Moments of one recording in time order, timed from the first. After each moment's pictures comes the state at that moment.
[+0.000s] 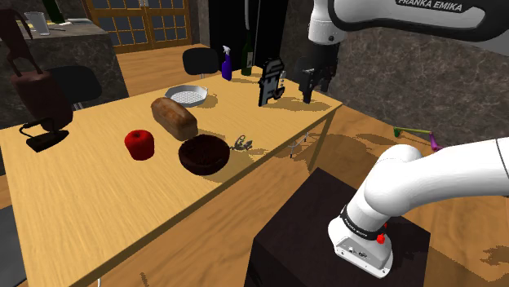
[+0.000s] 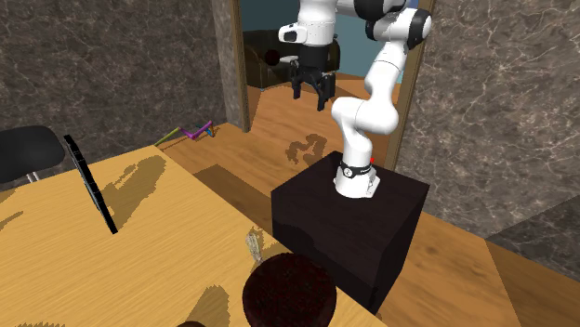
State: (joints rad) arm -0.02 -0.75 0.02 -2.30 -0.12 1.48 0.08
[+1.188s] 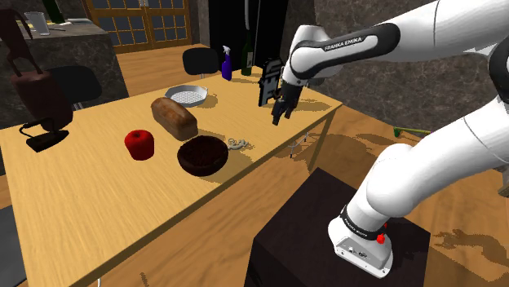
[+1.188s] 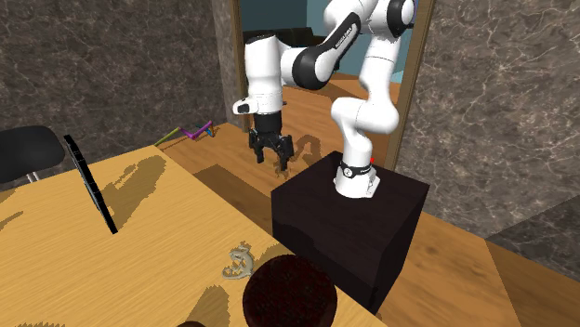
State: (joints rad) arm 0.04 -0.42 -0.24 -2.49 0.02 2.11 -0.23
